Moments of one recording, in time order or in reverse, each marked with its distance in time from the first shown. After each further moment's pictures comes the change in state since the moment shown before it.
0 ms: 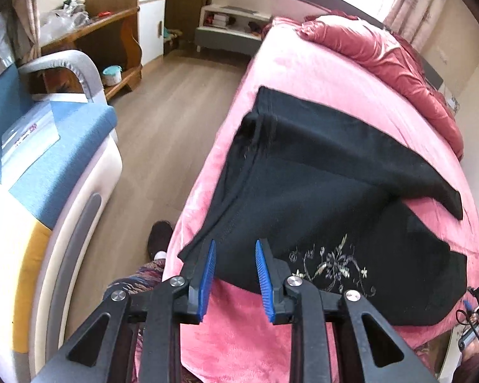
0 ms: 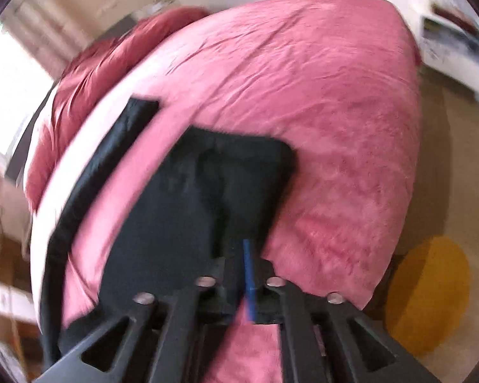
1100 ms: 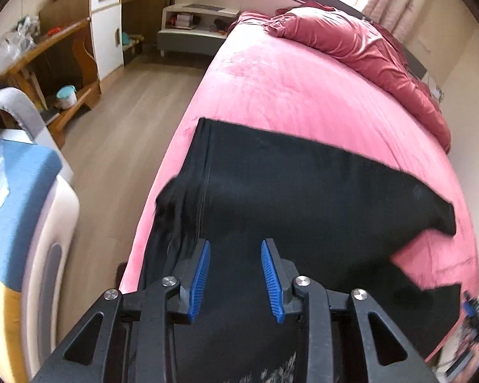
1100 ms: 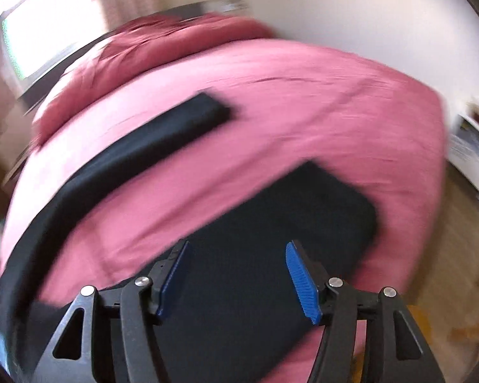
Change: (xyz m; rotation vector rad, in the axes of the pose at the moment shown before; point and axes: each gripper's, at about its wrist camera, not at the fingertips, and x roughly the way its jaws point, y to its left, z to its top) left arm 0.091 -0.074 0.121 0.069 0.036 -0.099; right arm -0.009 0.147 -0.054 -0.516 -0.005 -0.020
